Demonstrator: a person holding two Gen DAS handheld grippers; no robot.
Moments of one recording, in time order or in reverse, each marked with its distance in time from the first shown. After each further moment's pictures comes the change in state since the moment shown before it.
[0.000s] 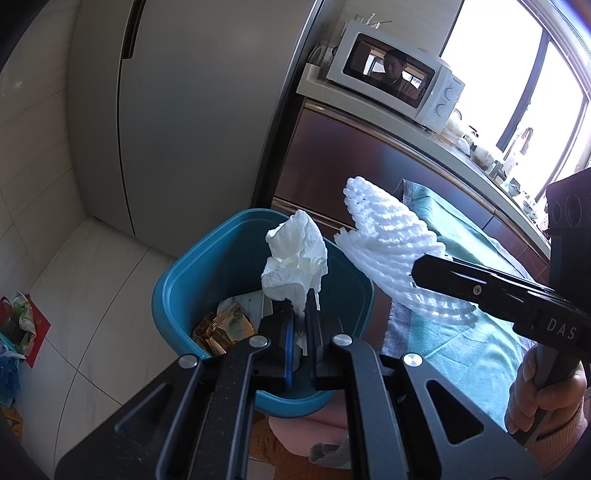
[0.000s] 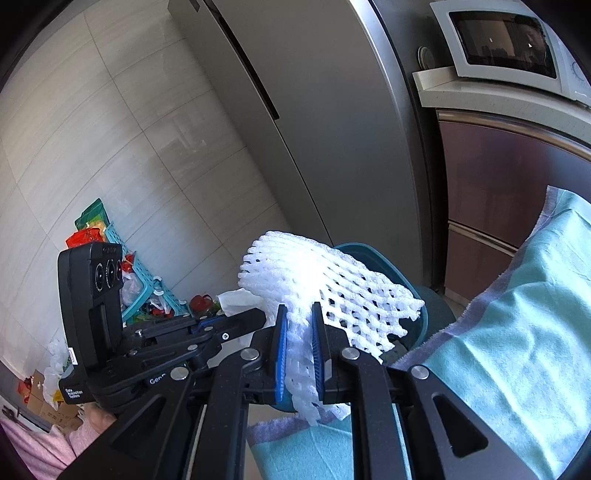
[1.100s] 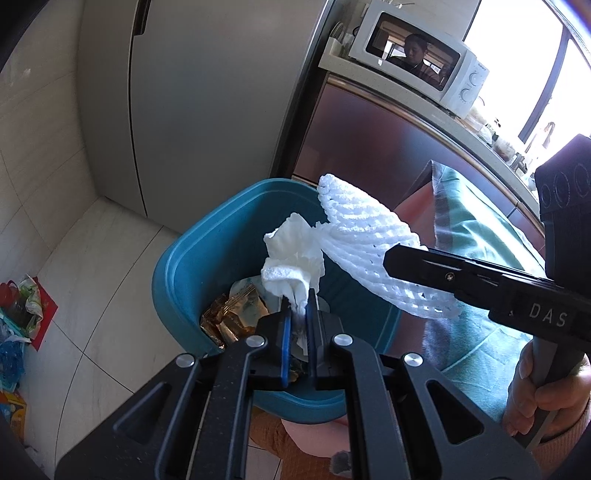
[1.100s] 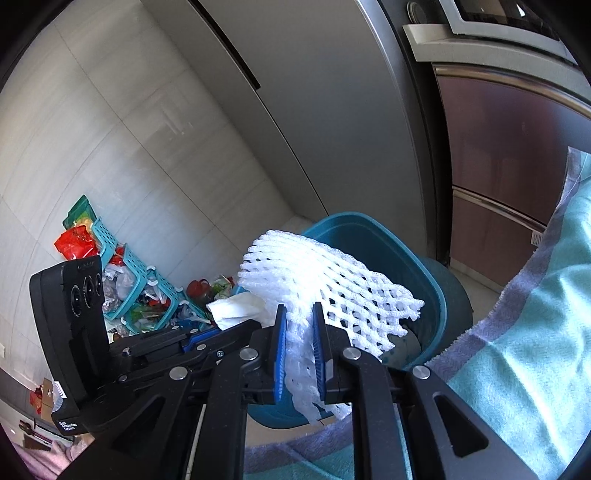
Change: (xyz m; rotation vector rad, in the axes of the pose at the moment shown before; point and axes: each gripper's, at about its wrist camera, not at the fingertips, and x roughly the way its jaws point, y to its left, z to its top) left arm 0.049 0.008 -0.003 -0.033 0.072 0.062; right arm 0.058 -0.017 0.005 0.070 0.122 -0.005
